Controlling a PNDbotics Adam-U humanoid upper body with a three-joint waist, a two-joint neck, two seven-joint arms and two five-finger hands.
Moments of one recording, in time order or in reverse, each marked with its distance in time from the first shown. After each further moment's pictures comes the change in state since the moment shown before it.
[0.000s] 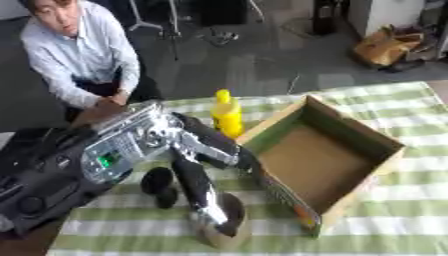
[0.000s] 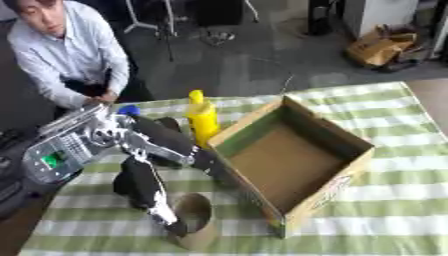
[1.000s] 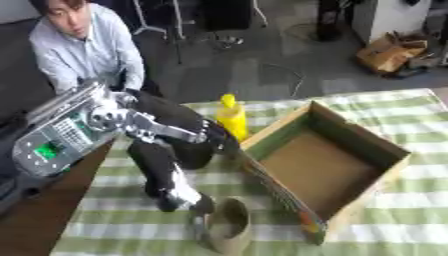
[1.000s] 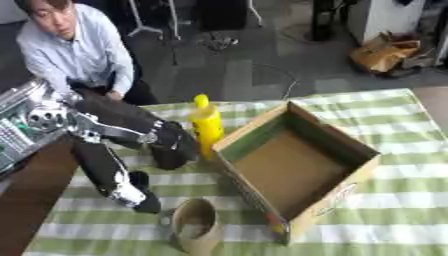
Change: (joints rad) left arm 0.021 0.111 0.129 -0.141 0.018 0.031 0.005; right arm -0.003 0.000 -0.012 0.000 0.018 0.007 0.000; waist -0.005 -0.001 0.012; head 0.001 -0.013
